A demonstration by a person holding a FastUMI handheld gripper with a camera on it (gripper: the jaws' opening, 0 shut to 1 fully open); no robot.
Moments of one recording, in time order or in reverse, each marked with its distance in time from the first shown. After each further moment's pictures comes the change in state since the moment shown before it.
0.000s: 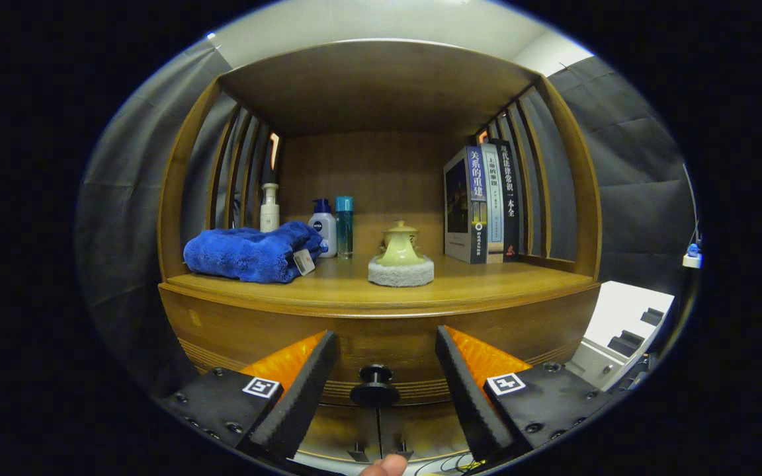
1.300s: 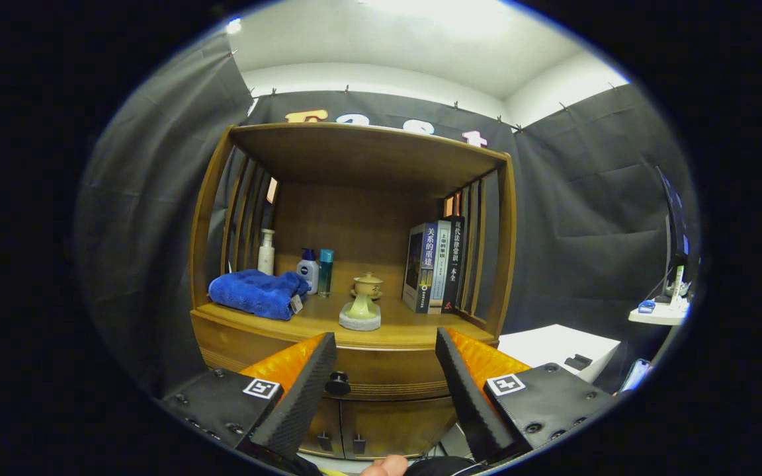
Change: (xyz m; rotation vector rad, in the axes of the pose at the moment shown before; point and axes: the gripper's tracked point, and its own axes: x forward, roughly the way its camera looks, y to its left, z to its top) arm -0.127 -0.033 0.097 -0.091 -0.099 -0.085
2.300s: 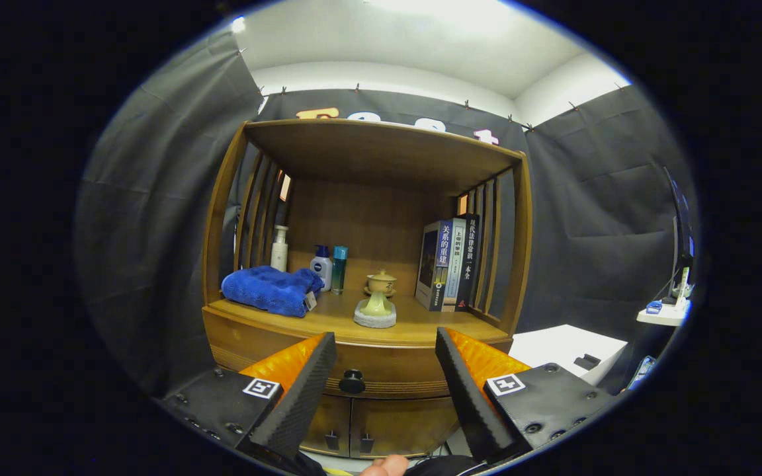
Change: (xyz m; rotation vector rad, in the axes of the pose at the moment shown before) arm 0.001 0.019 -0.005 -0.006 0.013 0.041
